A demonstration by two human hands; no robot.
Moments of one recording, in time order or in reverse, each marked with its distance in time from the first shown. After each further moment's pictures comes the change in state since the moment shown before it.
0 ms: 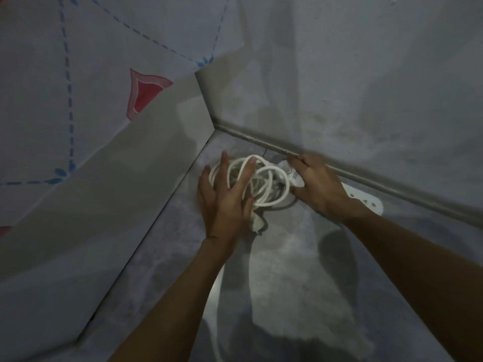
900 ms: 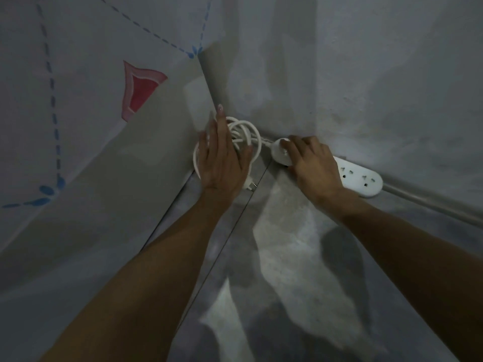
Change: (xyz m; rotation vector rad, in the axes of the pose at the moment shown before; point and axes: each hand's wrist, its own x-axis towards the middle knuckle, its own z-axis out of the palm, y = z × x) left_hand 0.093 -0.022 0.023 0.104 0.165 0.014; right_hand 0.050 -0.012 0.023 -0.265 0.223 -0.124
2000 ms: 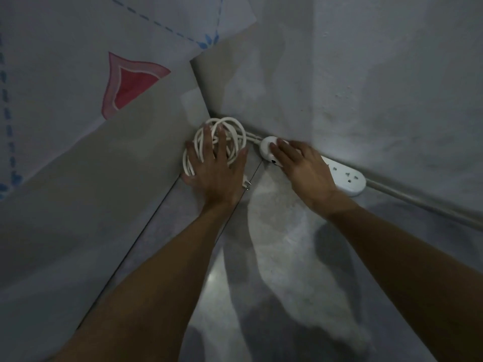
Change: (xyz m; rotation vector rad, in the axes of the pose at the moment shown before) left_hand -0.022 0.011 0.029 -0.005 0.060 -0.226; right_hand -0.010 0.013 0.021 -0.011 0.060 -0.118
